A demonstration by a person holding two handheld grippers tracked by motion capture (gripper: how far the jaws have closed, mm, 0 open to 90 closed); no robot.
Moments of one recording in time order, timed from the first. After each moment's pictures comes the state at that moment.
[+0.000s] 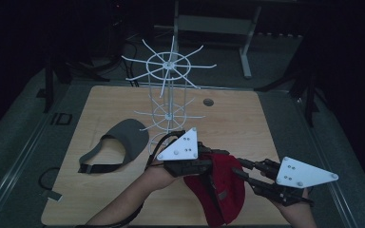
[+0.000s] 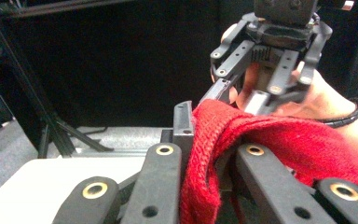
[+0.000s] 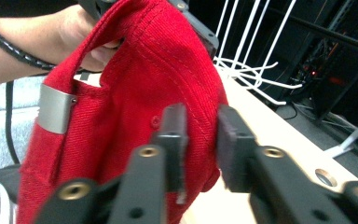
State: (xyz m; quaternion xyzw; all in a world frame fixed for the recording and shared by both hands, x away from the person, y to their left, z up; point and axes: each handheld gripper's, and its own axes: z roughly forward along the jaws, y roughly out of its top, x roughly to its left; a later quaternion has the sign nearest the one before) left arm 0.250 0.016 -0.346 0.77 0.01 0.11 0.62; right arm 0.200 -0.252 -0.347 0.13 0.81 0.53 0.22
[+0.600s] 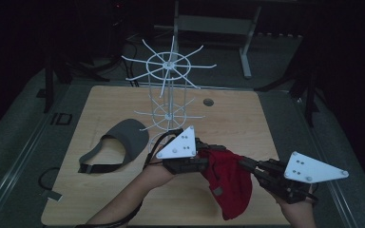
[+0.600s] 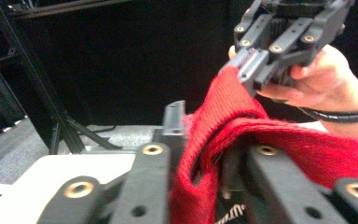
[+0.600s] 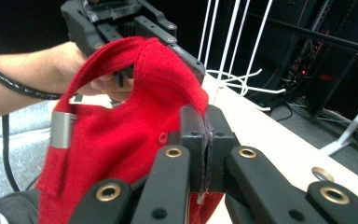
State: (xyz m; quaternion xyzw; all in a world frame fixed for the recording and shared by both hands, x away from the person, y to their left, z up) left arm 0.257 0.022 -0.351 0.77 0.02 0.14 0.62; right arm 0.200 -0.259 -0.337 0.17 0.78 0.56 0.21
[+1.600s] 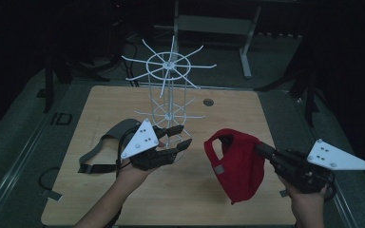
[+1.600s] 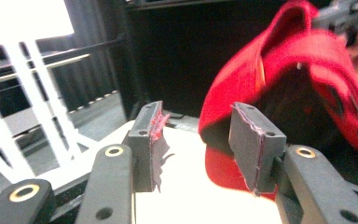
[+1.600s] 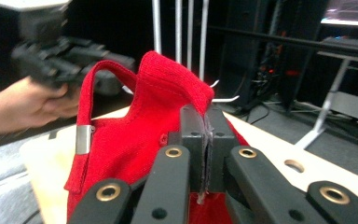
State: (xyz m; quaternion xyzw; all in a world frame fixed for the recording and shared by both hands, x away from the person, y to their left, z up) left arm 0.248 0.091 -0.362 0.73 0.19 0.23 0.61; right arm 0.211 -0.284 -0.318 0.25 0.73 0.59 0.23
